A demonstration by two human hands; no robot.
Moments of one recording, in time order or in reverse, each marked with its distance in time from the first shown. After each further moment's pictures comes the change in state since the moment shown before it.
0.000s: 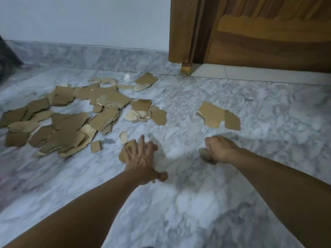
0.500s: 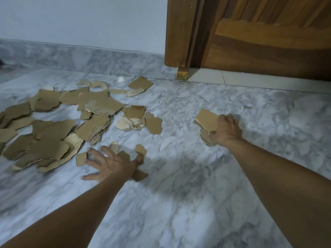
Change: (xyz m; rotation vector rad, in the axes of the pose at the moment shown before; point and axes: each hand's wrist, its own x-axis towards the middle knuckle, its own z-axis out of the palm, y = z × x) left_hand 0.046 -0.024 -0.010 -0.255 0.138 -0.775; right_hand 0.079 0.038 -0.024 0.256 0.345 0.416
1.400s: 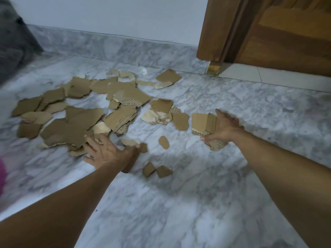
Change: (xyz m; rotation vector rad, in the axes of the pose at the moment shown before) left_hand 0.052 -0.058 -0.023 -0.128 0.253 -0.047; right_hand 0.007 -0.077 0.017 0.059 -0.324 -0.194
